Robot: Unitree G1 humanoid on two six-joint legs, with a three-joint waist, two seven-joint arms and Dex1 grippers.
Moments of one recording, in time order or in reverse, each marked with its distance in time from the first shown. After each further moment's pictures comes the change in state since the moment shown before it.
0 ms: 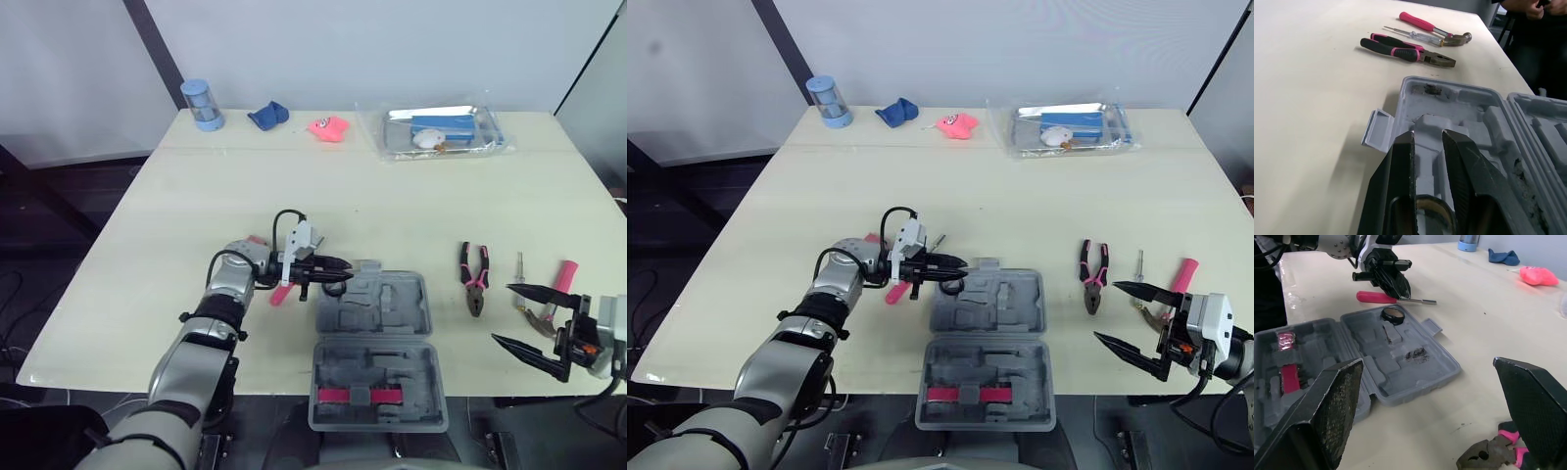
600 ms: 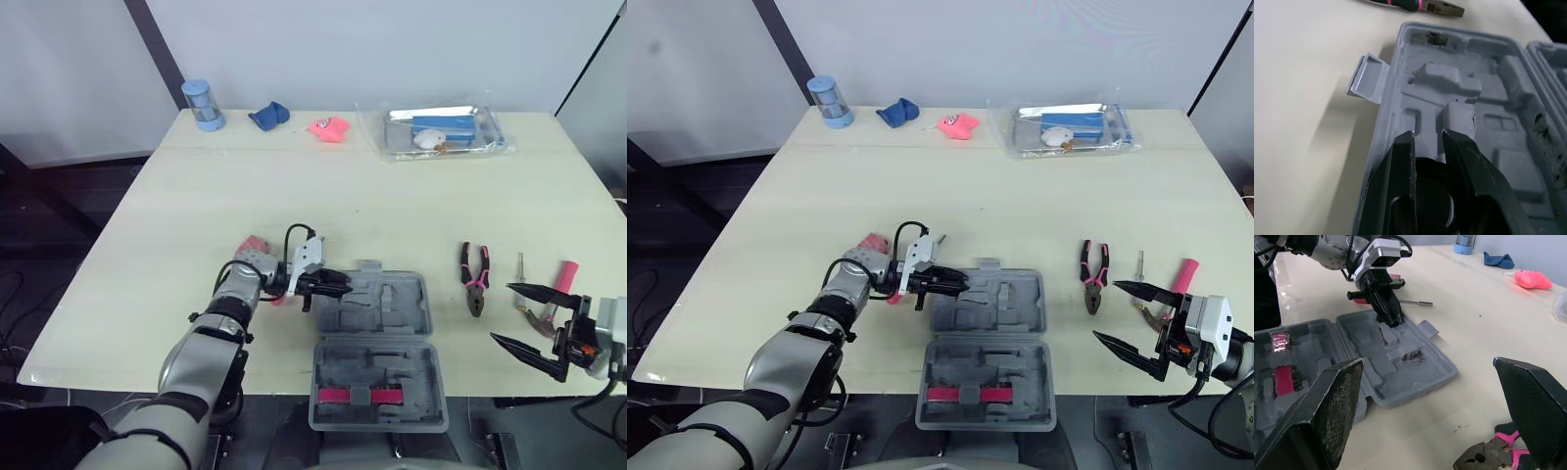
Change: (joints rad) left arm -0.031 -0.026 -0.025 0.196 0.161 -0.180 0.090; right arm 0.009 0.005 0.001 -0.016 -0.003 -0.013 -0.016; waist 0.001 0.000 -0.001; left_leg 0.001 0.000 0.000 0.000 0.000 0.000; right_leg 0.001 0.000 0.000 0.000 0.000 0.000
